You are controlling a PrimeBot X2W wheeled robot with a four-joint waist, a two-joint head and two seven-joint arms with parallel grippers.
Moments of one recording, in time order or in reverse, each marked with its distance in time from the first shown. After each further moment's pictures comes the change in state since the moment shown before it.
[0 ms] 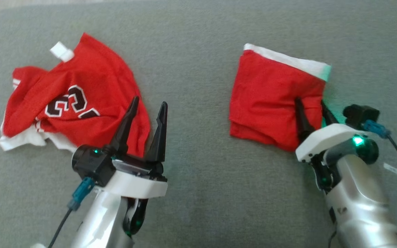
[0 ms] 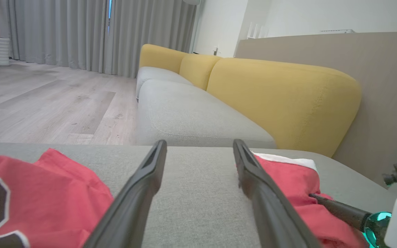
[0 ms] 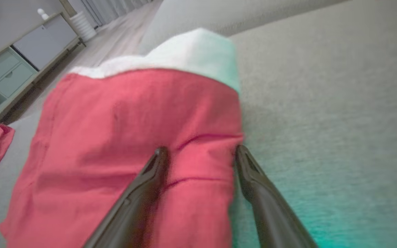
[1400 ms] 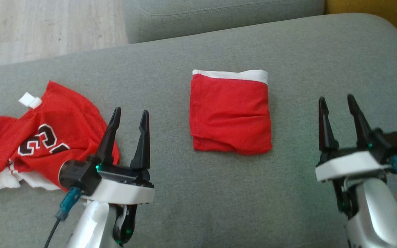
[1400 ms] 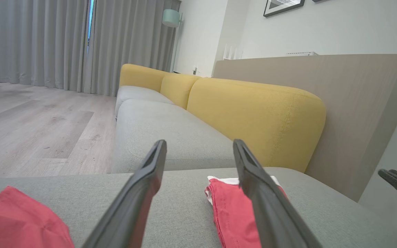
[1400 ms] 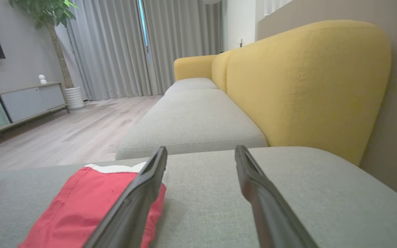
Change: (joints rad) left arm 0.052 0.000 0.074 0.006 -0.013 0.009 0.000; right arm 0.236 -0.023 -0.057 -0.402 -0.218 0.000 -0.149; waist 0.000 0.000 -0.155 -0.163
